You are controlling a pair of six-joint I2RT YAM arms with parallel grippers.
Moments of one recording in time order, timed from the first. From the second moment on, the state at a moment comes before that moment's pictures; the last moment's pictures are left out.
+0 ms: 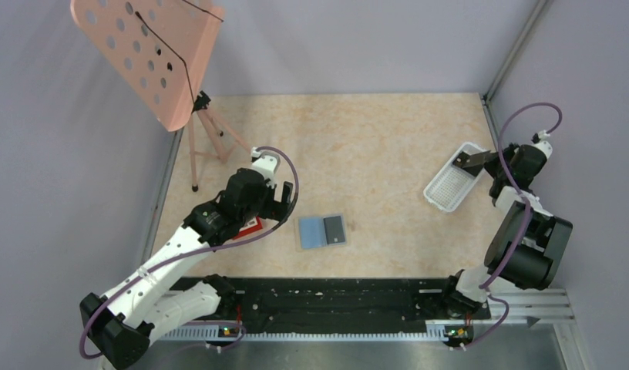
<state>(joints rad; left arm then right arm) -0.65 0.92 0.85 -0.58 -0.20 -0.21 -0.48 1.49 0.75 0.36 -0.19 0.54</state>
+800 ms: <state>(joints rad) -0.65 0.93 0.85 -0.58 -0.19 -0.21 -0.48 1.68 0.75 0.58 -0.26 0.65</state>
